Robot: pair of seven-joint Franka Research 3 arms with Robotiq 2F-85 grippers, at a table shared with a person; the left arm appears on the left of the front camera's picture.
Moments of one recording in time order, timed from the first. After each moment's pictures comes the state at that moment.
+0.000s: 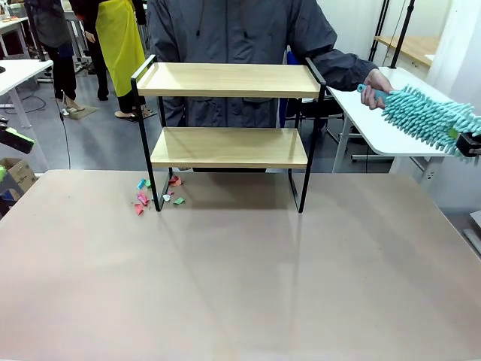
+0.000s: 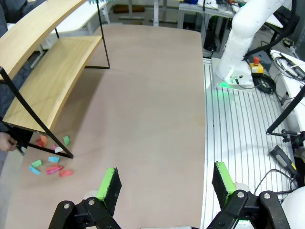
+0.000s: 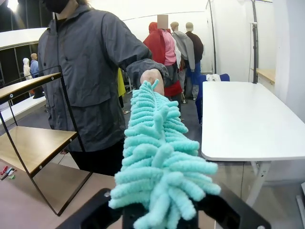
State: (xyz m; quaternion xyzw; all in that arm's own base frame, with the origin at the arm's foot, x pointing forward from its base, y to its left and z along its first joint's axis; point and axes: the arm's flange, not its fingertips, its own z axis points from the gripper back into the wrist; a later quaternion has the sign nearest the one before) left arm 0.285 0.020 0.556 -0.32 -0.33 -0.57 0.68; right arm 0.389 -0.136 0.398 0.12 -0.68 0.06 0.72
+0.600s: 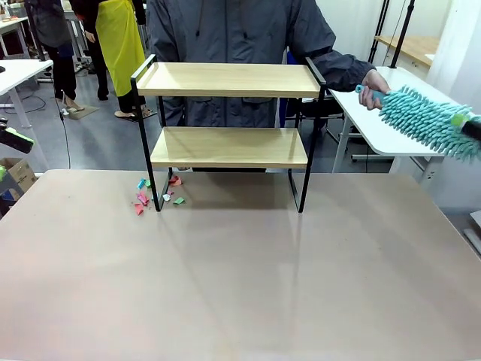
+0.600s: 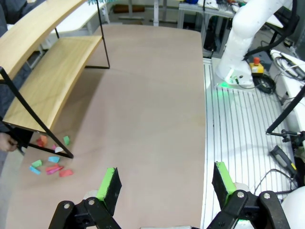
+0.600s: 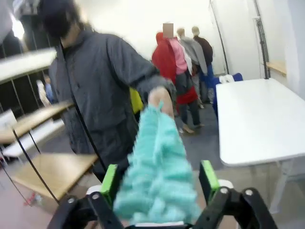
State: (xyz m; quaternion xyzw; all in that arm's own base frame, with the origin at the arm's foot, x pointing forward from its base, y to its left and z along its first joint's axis) left arm 0.285 0.020 0.556 -0.32 -0.33 -0.57 0.68; right arm 0.388 -0.149 0.428 0.21 -0.69 0.01 0.69
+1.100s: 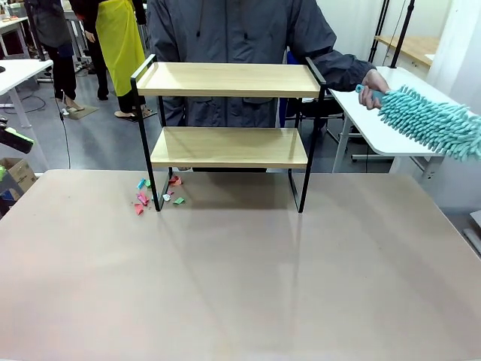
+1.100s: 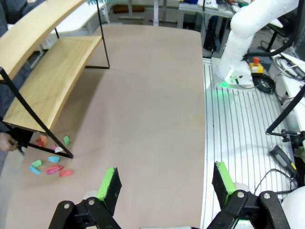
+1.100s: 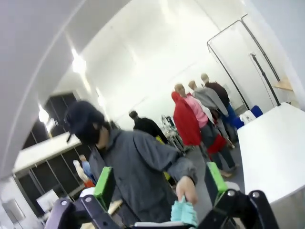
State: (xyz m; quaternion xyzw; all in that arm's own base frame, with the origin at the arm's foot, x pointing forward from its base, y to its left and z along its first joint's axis) left arm 0.285 0.019 0.556 -0.32 -0.33 -0.57 0.68; right arm 0.331 -0.241 0.565 0.34 -0.74 -0.11 0.57
